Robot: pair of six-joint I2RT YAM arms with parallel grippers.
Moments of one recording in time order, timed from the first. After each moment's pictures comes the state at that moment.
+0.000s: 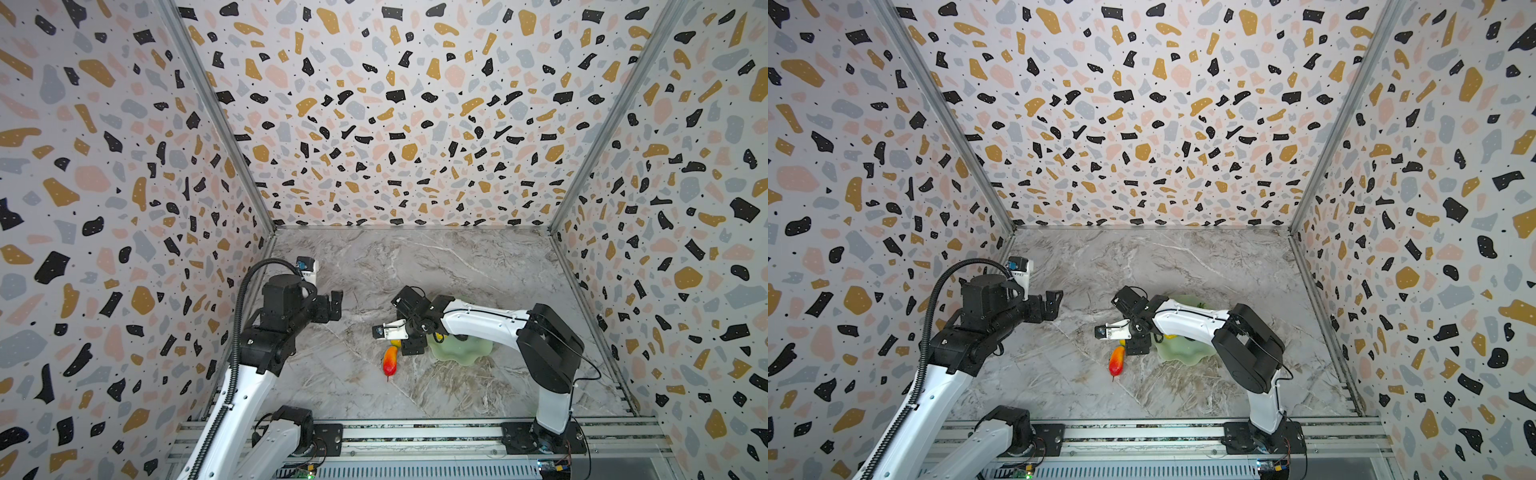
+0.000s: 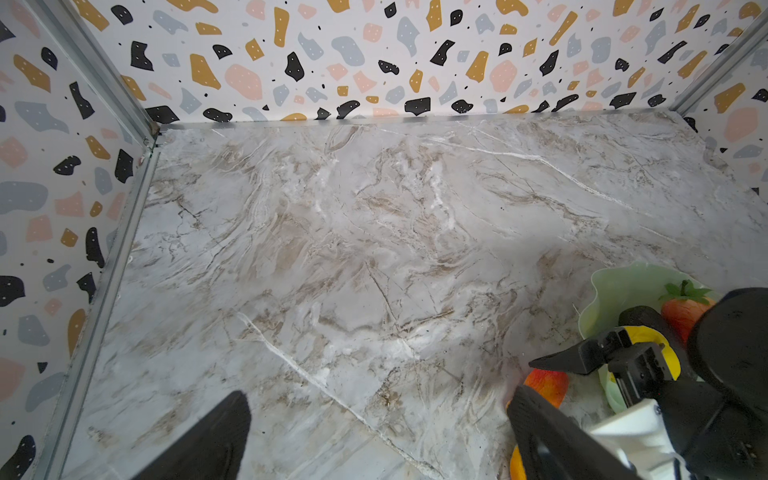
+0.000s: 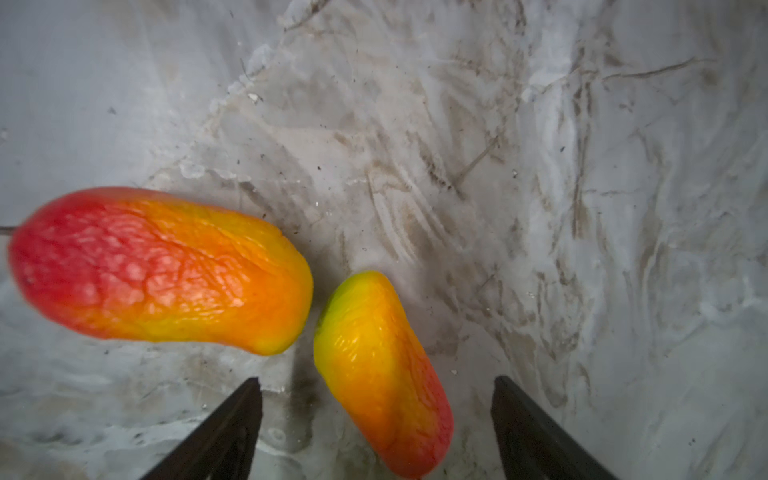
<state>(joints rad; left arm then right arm) -0.18 0.82 0.92 -0.66 0.04 -0.07 0.96 1.91 1.32 -0.56 -0.08 -0.82</state>
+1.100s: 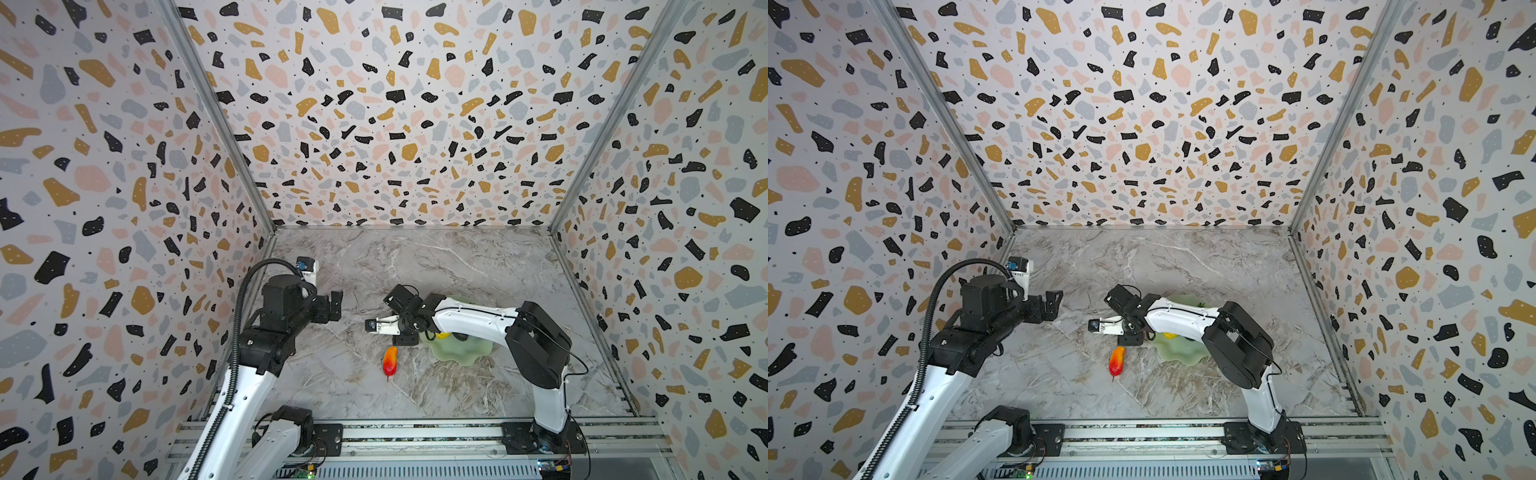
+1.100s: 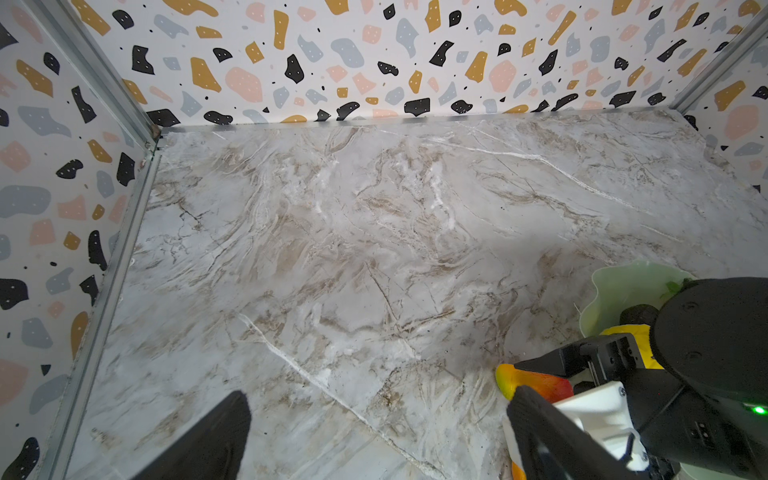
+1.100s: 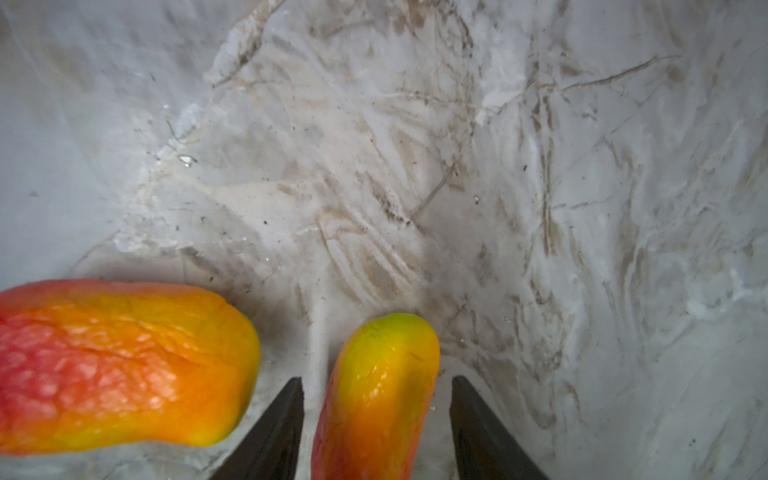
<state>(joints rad) -0.18 0.82 0.92 -0.66 0.04 -0.07 0.97 1.97 1.40 -0.55 -0.04 -0.71</state>
